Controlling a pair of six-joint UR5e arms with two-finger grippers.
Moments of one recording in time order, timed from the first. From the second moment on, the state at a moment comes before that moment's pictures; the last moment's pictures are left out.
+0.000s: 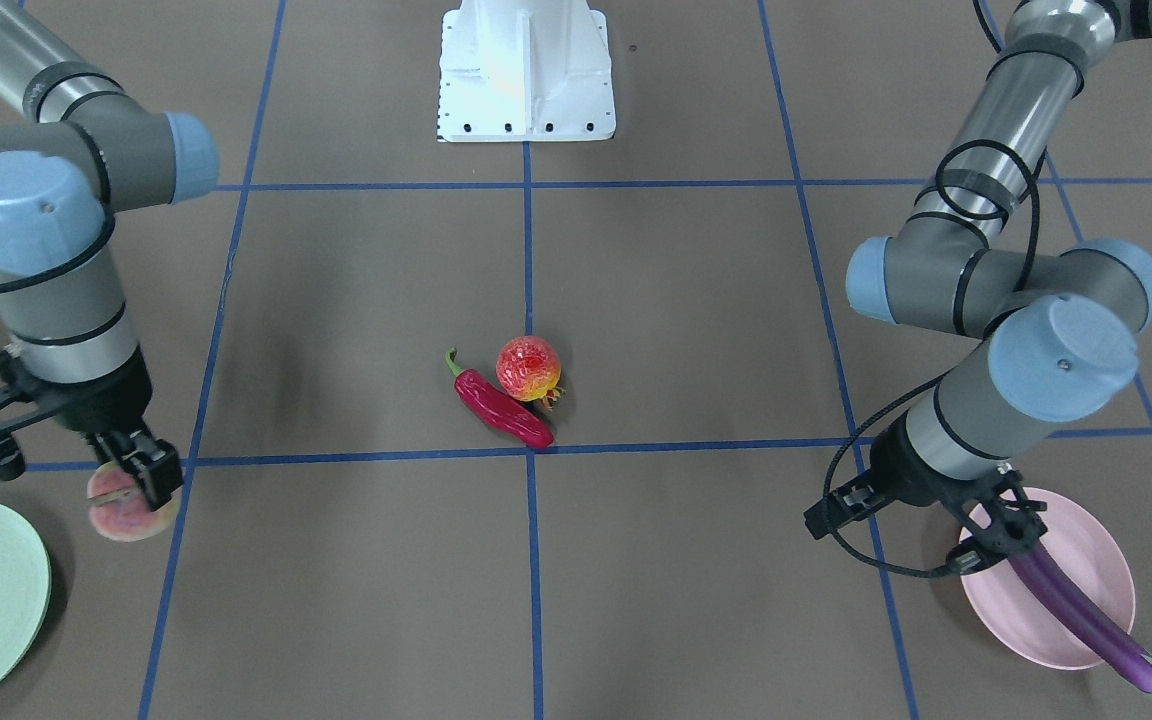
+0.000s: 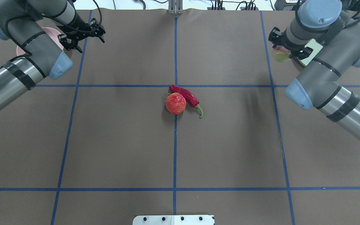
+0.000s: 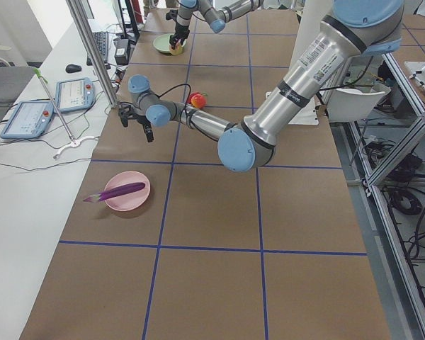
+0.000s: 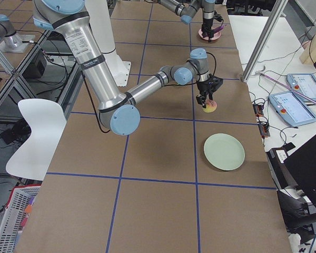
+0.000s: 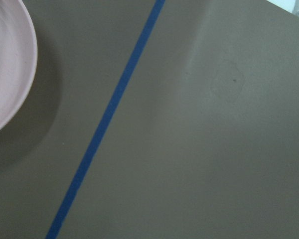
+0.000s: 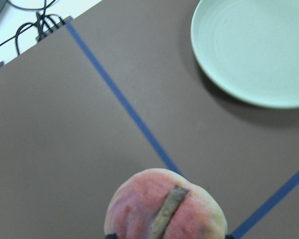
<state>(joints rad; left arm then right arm) -0.99 -2.31 -1.17 -1.99 -2.20 -1.31 0.97 -1.08 1.56 -1.47 1.78 1.46</state>
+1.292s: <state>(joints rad) -0.75 -2.50 -1.15 -1.98 -2.09 -1.63 1.08 -1.10 1.17 -1.18 1.71 1.27</state>
